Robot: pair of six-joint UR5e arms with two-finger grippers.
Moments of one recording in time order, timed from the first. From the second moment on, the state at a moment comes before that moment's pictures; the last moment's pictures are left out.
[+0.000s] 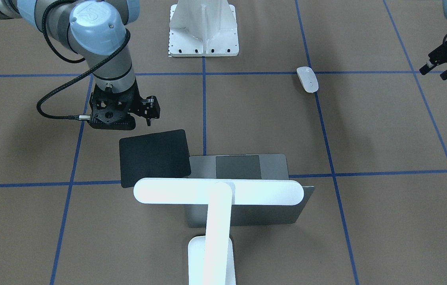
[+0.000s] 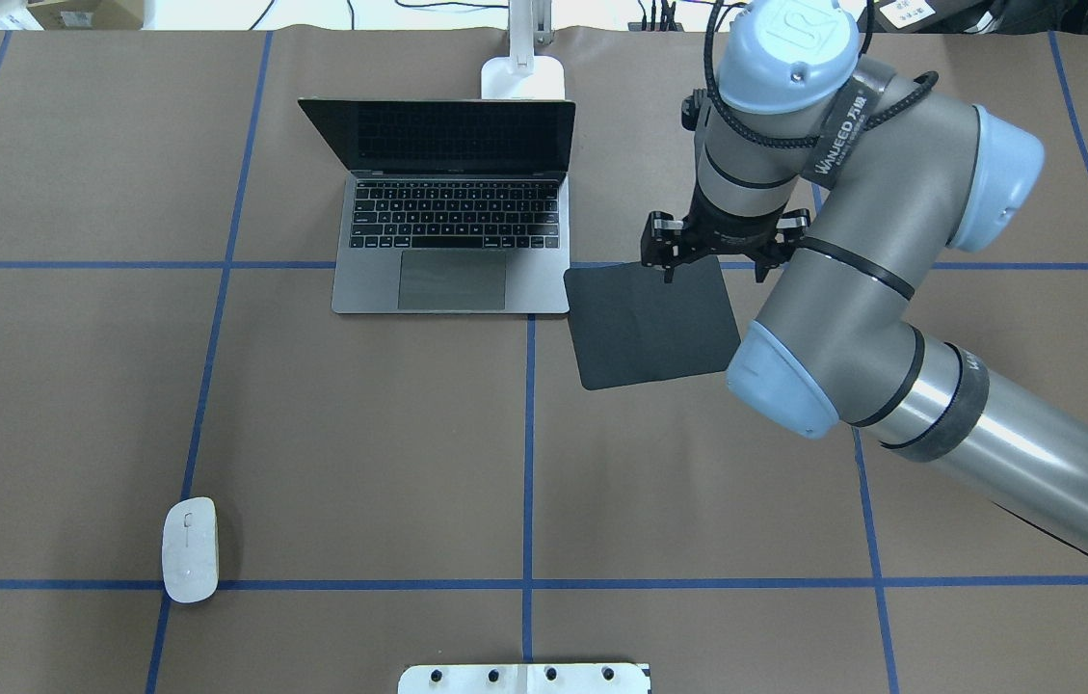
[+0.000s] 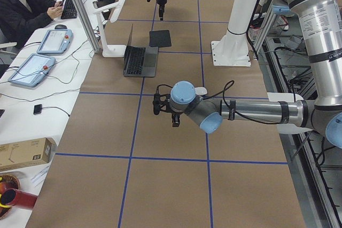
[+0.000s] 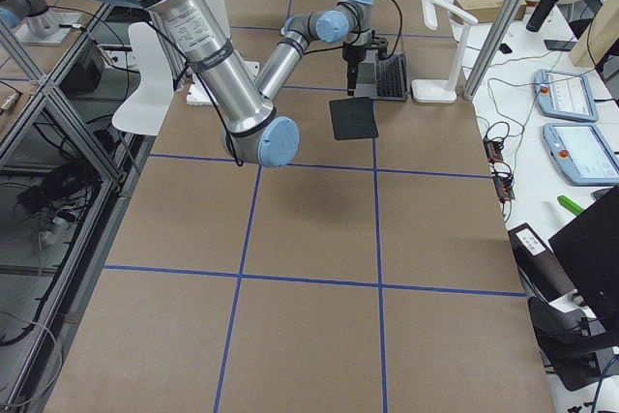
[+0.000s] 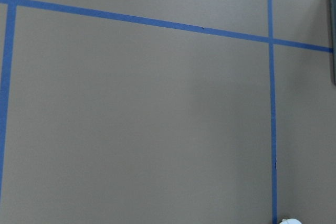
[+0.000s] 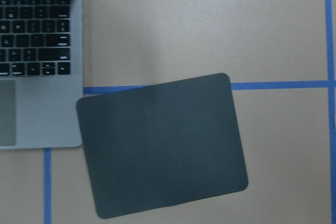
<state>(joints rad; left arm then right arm) -1.31 -1.26 -1.88 -2.25 -2.54 -0.79 0.74 -0.92 1.80 -1.91 2.00 1.00</state>
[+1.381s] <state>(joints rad) -0.70 -1.56 -2.02 -1.83 -2.20 -1.41 0.77 -1.34 2.05 -1.92 2.00 0.77</state>
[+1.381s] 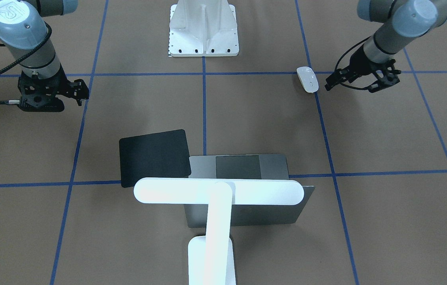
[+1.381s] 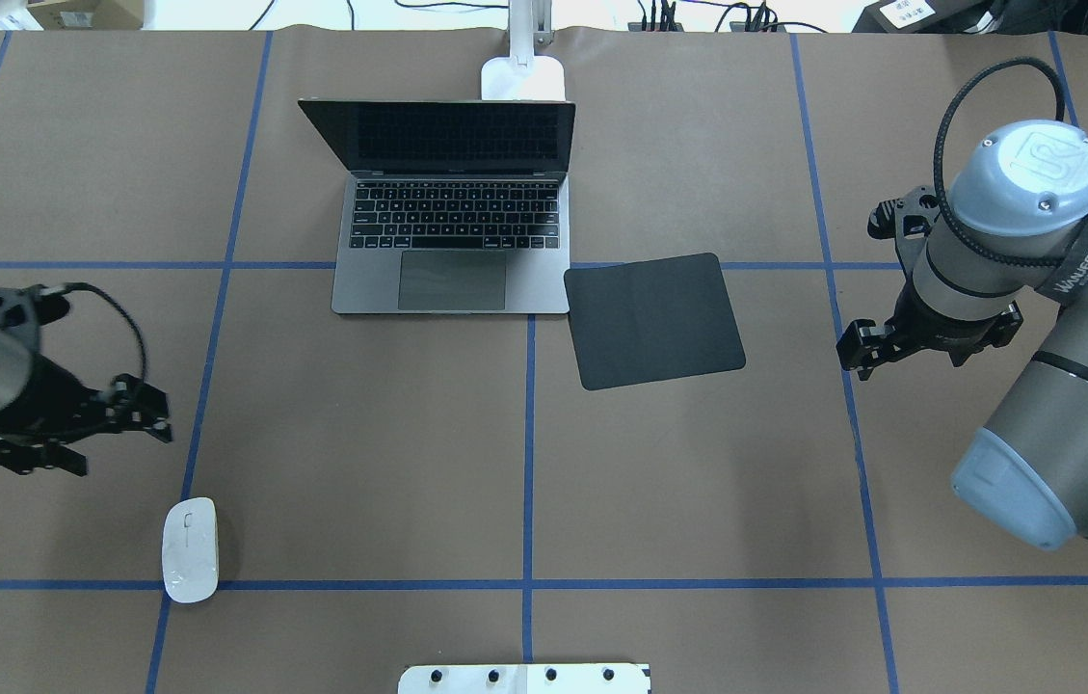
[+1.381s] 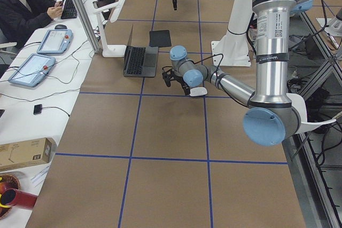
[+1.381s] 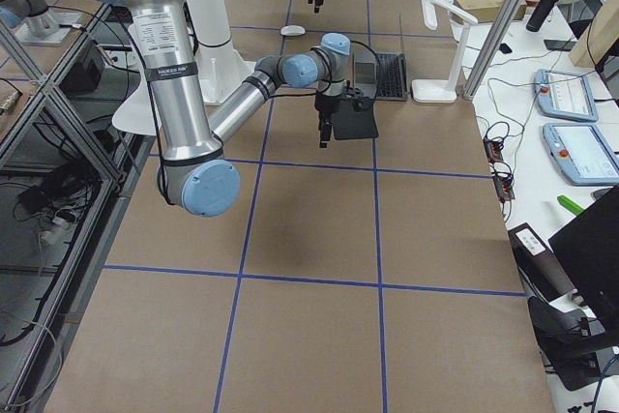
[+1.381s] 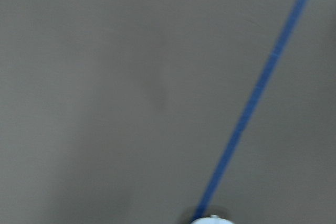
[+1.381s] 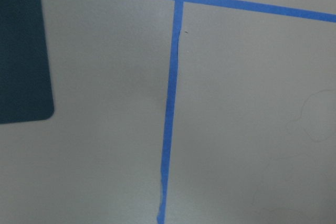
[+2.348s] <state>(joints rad) -0.43 -1.61 -2.04 -1.63 -2.03 -1.41 0.77 -1.38 2.05 -1.93 2.00 0.75</state>
